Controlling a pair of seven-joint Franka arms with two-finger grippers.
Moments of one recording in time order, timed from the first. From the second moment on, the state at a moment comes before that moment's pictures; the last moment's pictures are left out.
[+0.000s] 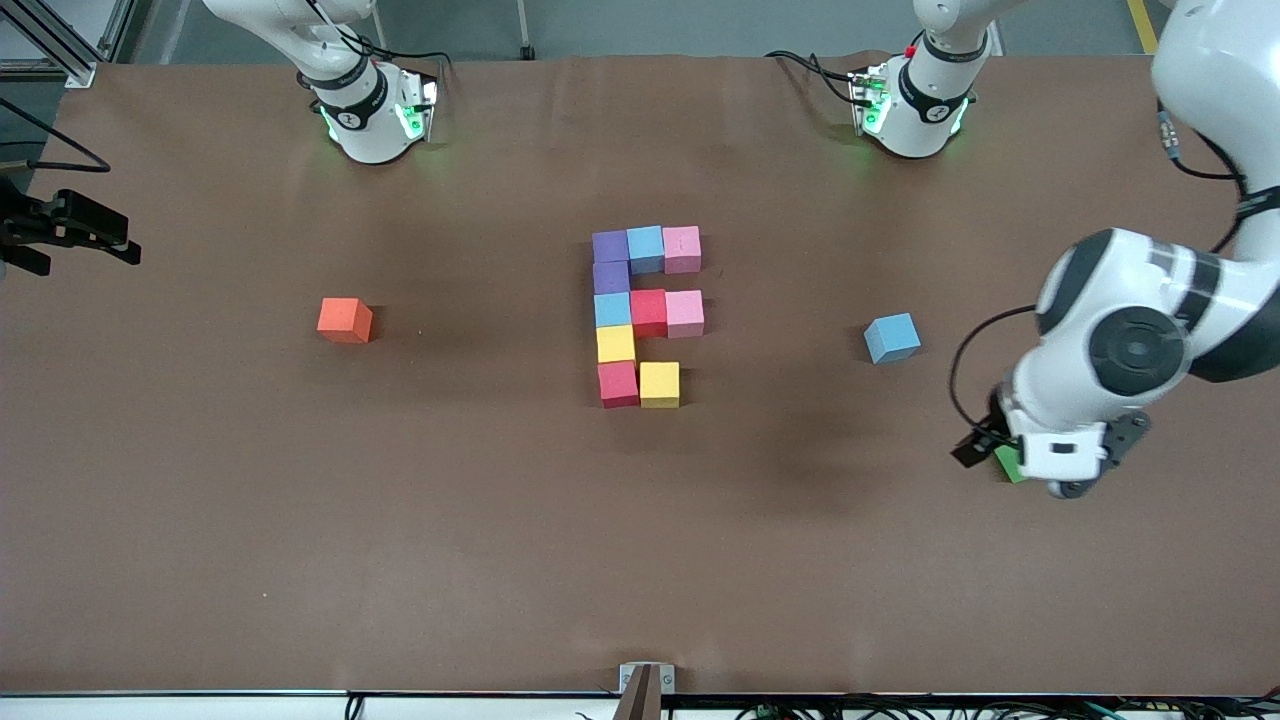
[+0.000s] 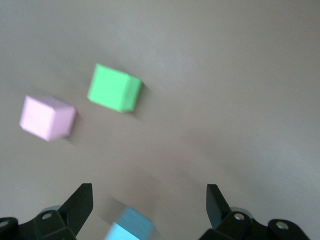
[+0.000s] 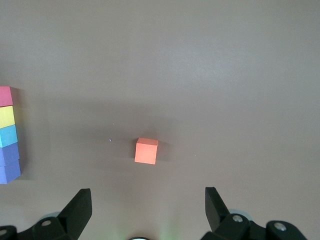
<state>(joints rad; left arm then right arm) 0.54 0.62 -0.87 -1.50 0.60 1.77 -1.09 0.01 0.02 -0.07 -1.50 0.02 1.46 -0.18</state>
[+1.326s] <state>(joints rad) 0.78 0.87 -0.77 -1.52 0.50 2.08 -0.66 0.00 -0.15 -0.09 -1.62 0.02 1.41 -0.18</state>
